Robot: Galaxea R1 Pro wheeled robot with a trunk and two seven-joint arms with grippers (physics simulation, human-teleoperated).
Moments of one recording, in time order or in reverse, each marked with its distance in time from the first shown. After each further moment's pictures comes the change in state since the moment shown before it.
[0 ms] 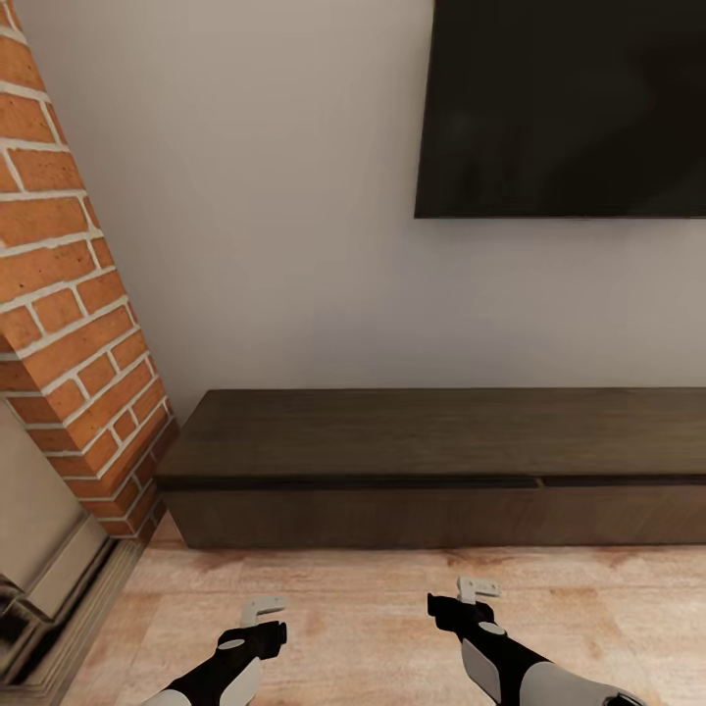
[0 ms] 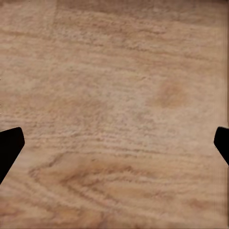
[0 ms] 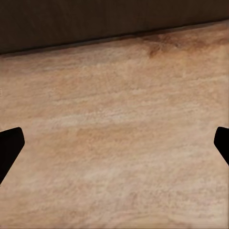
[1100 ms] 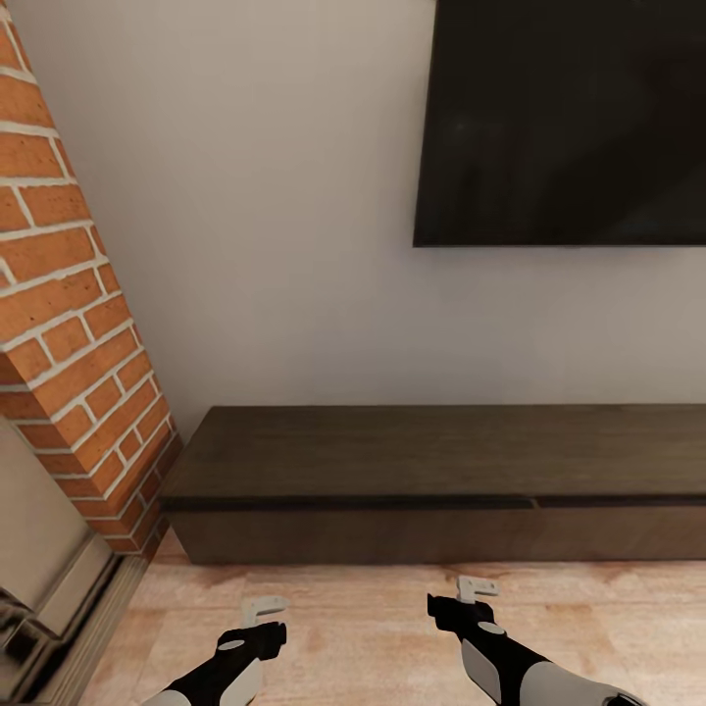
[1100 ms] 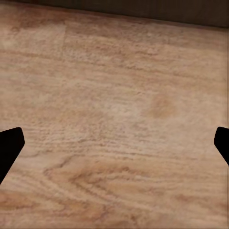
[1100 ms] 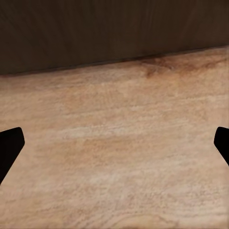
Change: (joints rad) left arm 0.000 0.000 -0.003 0.003 0.002 -0.002 0.003; right arm 0.000 -0.001 0.005 -0.002 0.013 0.002 0.000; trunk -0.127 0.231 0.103
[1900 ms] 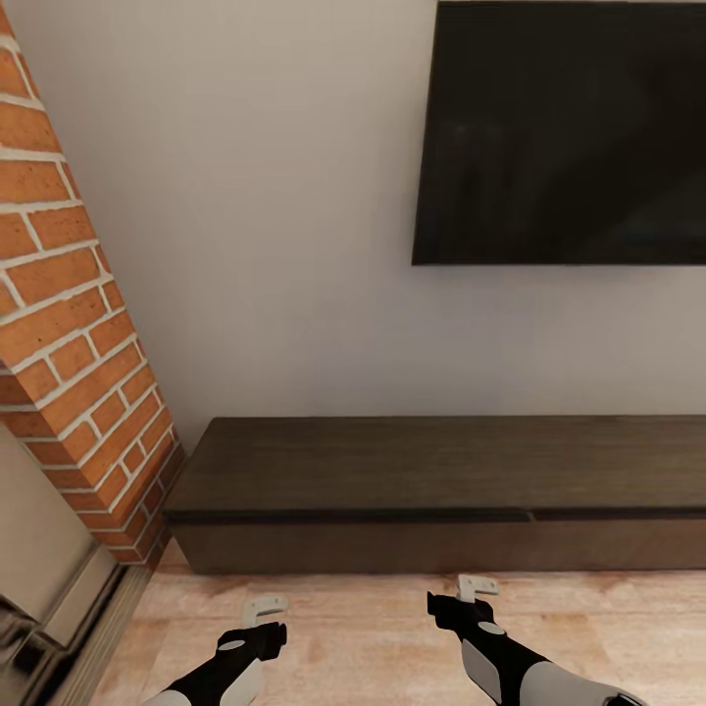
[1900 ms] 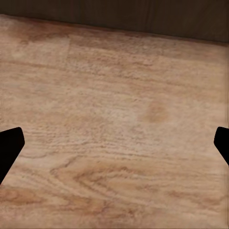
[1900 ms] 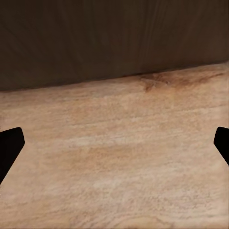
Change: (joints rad) left arm 0.000 -0.001 -0.002 0.002 -0.001 0.000 0.000; right arm 0.000 0.000 0.002 0.000 0.000 -0.016 0.002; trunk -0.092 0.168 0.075
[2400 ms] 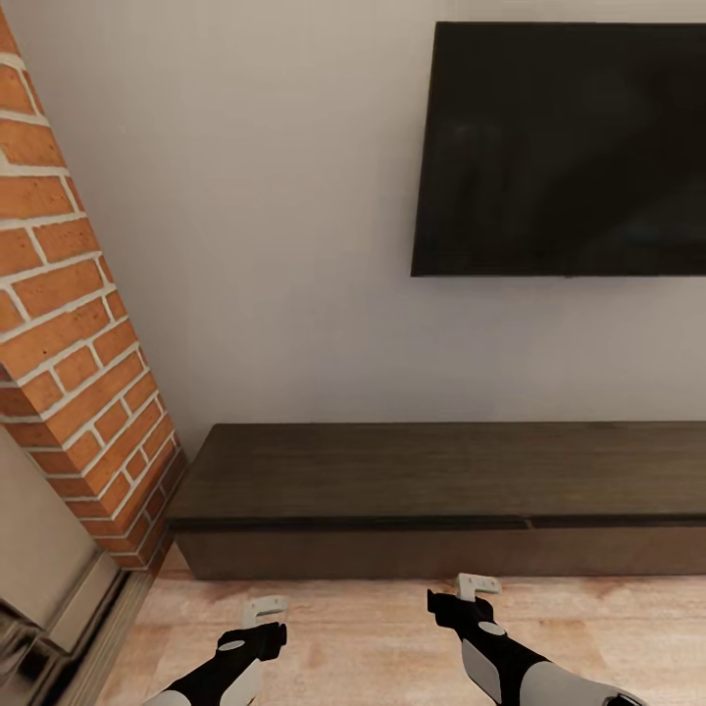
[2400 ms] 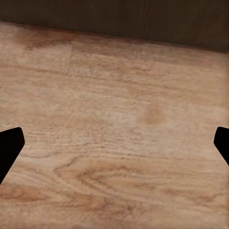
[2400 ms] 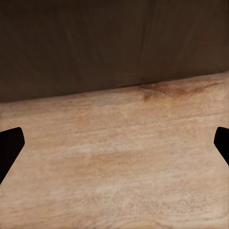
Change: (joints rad) left arm 0.000 0.000 0.000 0.000 0.001 0.000 -0.001; right arm 0.000 0.000 -0.002 0.000 0.000 -0.020 0.000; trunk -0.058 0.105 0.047
